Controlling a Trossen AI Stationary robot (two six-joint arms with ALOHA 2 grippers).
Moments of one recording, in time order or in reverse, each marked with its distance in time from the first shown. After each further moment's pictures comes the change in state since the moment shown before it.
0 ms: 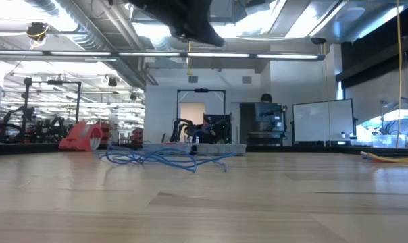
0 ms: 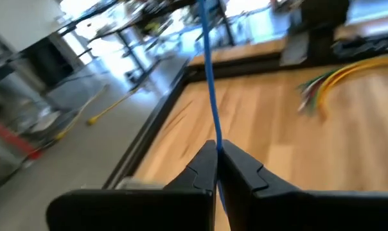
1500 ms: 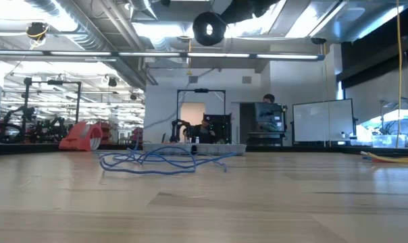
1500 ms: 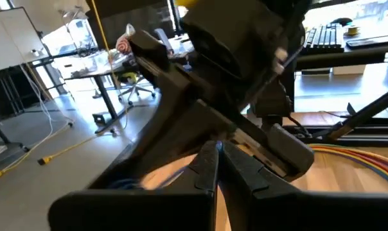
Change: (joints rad) left arm -0.042 -0.172 0.000 0.070 0.132 -0.071; right arm -0.074 0.266 -0.001 -0.043 0.161 -0.076
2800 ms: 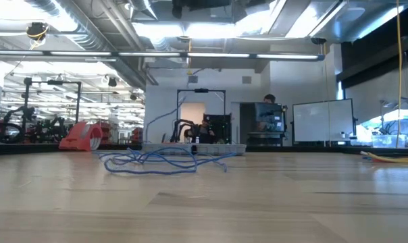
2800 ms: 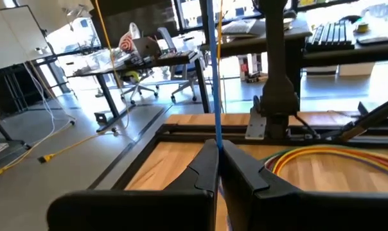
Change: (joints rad) left arm 0.029 0.157 0.002 0.073 0.004 -0.022; right arm 0.073 -0.292 -0.005 0.146 -0.210 0.098
